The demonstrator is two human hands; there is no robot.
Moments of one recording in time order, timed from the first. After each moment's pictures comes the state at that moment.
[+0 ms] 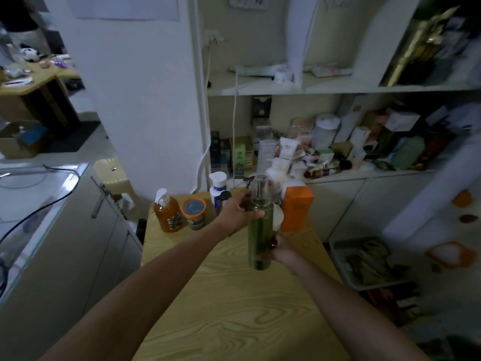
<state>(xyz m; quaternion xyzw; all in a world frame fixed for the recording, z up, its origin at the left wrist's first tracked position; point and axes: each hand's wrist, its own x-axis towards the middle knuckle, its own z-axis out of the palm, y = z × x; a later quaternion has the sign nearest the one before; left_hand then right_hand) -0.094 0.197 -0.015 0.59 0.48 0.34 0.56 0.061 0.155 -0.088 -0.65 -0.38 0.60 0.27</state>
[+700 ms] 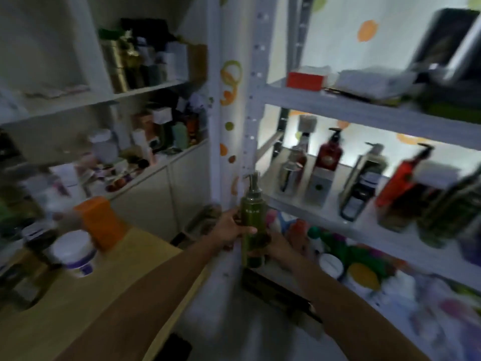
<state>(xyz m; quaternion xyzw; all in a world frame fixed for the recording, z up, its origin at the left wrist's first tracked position) 0.201 -0.068 -0.009 0.75 0.17 0.08 0.63 0.282 -0.212 -0.044 -0.79 -0.19 0.34 0.48</state>
